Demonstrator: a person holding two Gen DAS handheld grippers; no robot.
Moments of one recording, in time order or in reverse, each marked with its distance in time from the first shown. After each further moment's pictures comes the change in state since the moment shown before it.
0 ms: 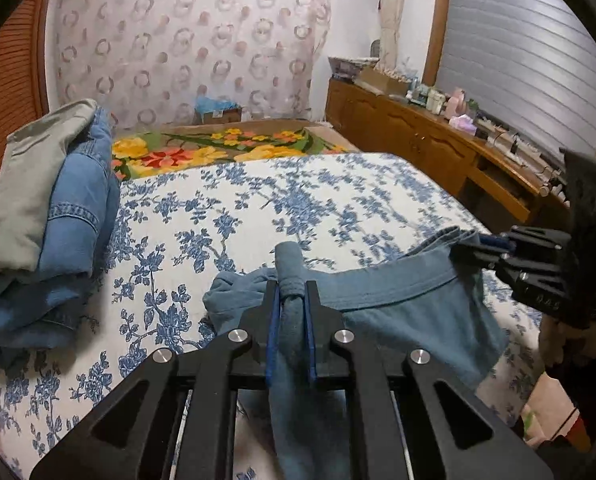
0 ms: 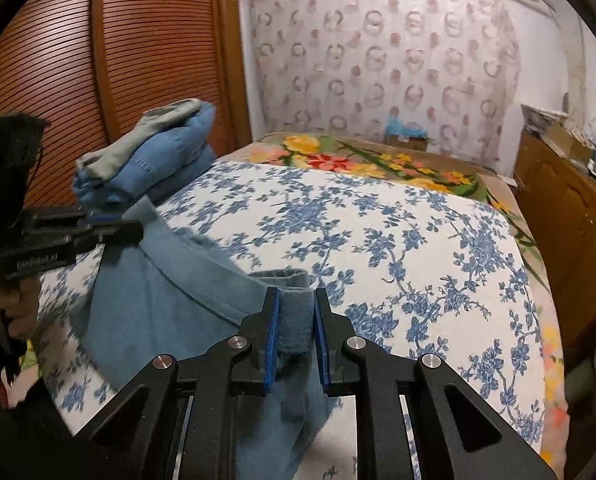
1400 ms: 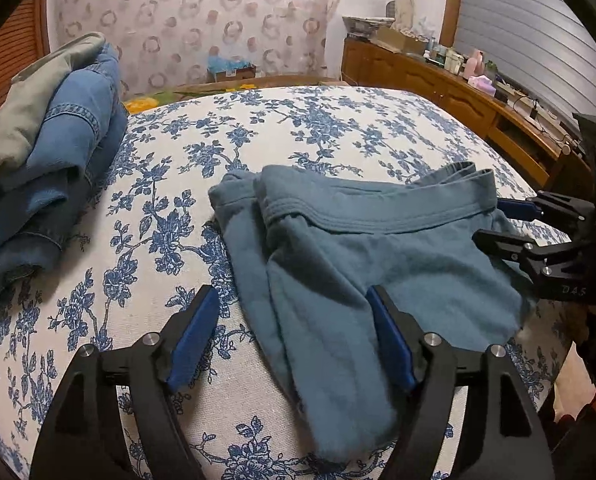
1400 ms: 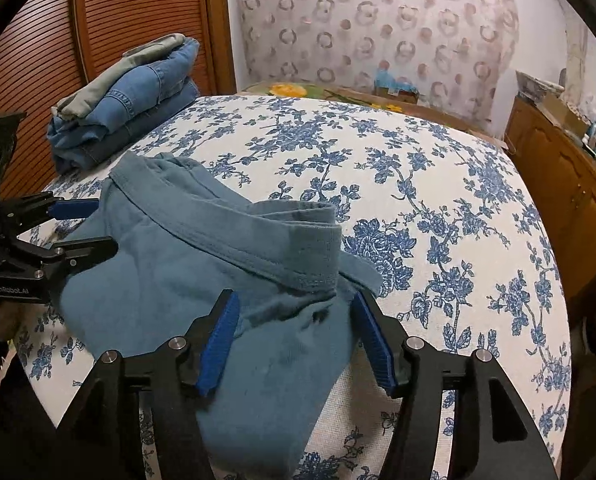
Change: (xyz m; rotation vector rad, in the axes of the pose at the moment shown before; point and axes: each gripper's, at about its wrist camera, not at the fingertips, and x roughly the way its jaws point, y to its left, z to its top) left arm 0.019 0.003 -0.054 -0.001 0.132 0.061; right arm 0.022 0.017 -0.030 -0.004 0.174 -0.054
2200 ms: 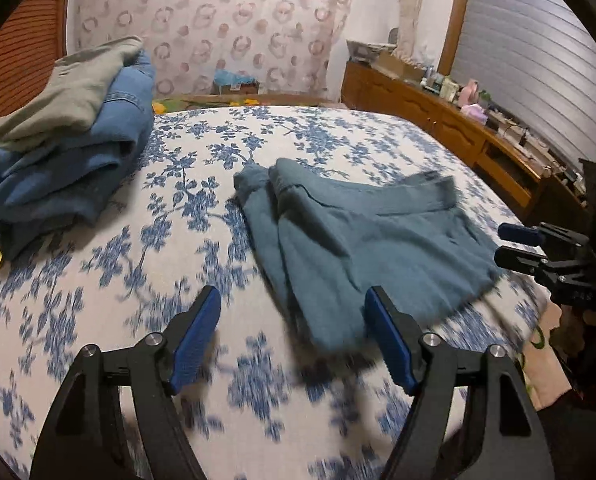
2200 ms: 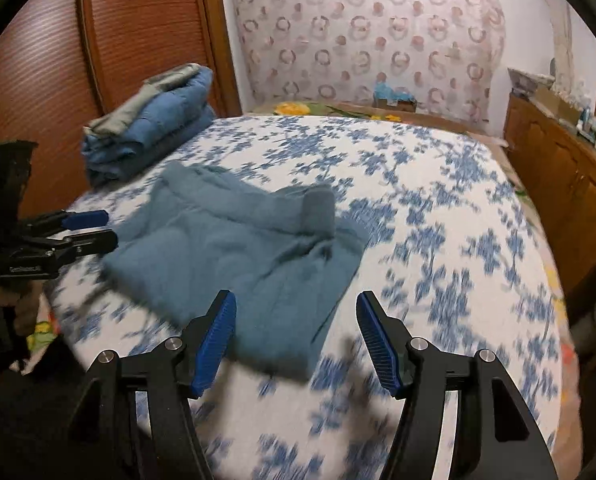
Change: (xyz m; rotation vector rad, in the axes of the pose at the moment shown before) left arm -0.056 0.008 -0.037 -0.065 -0.082 -0.055; right arm -0.060 -0.003 -0.040 0.061 -0.073 0.069
